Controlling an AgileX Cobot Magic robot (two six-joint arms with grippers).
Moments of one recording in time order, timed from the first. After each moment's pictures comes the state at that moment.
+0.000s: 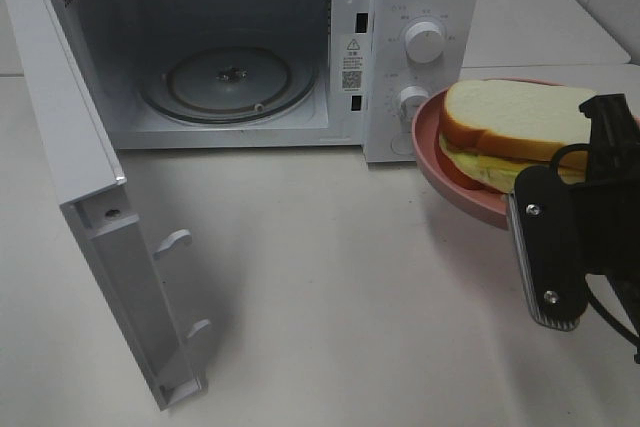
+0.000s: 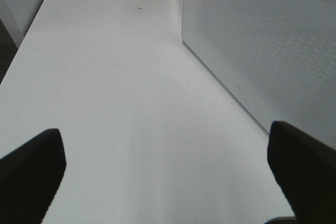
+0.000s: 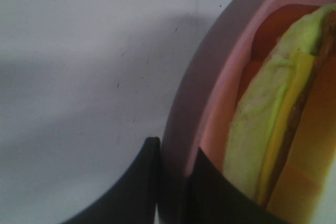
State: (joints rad) left arm 0.04 0.00 -0.50 -0.07 1.04 0.06; right arm 0.69 1.13 -0.49 -0.74 0.51 -0.41
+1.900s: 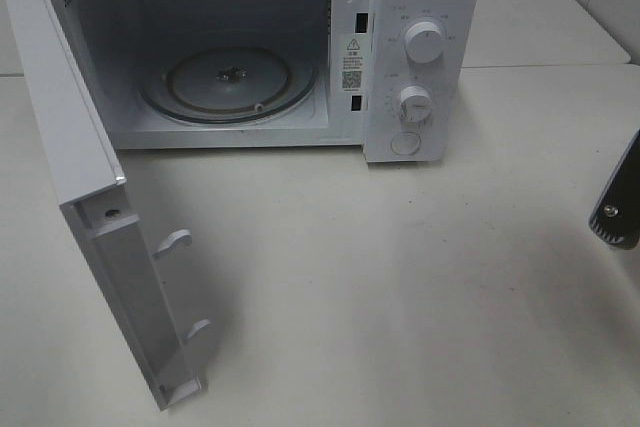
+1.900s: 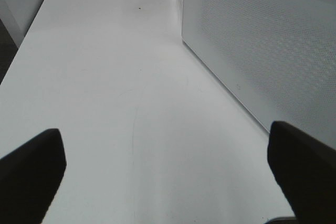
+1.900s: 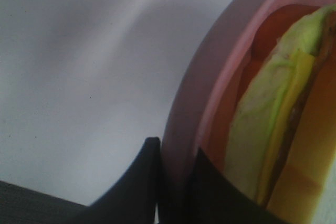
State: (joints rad) left arm 0.04 0.00 -0.50 -0.07 1.04 0.06; right arm 0.69 1.12 -0.49 -0.84 1.02 0.31
